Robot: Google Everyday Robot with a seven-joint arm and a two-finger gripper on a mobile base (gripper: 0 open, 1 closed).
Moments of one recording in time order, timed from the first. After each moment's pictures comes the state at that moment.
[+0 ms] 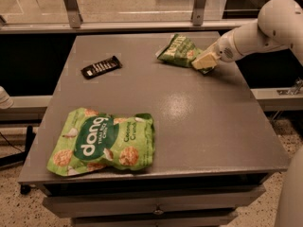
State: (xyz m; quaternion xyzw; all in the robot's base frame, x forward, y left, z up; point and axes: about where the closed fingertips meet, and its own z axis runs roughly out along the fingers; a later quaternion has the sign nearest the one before) arm 0.734 -0.186 0.834 -0.45 0.80 0.13 0.38
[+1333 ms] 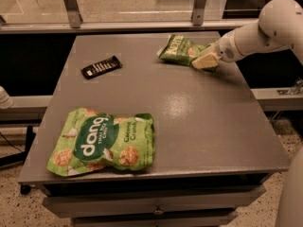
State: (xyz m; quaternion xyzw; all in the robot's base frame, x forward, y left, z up) arm 0.734 -0.186 0.834 -0.45 0.80 0.13 0.38
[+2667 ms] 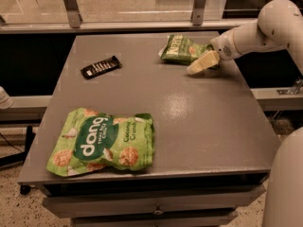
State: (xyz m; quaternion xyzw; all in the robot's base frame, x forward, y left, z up) arm 0.751 -0.180 0.834 -0.43 0.79 0.17 0.40
